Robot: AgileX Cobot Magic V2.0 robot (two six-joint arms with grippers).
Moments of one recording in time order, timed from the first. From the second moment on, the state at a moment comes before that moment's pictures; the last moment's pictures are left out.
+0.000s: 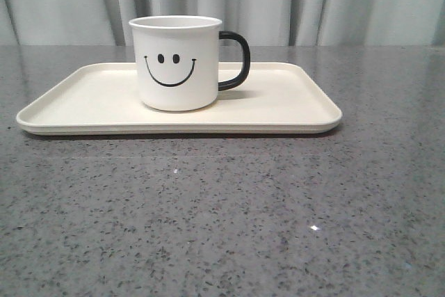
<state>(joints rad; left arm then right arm) -0.55 0.82 -1.36 0.55 1.24 -0.26 0.65 0.34 -0.99 -0.84 0.94 0.49</state>
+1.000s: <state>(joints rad) -0.28 0.60 -0.94 0.37 0.54 -0.26 0.65 0.34 -0.99 -0.84 0.94 0.49</state>
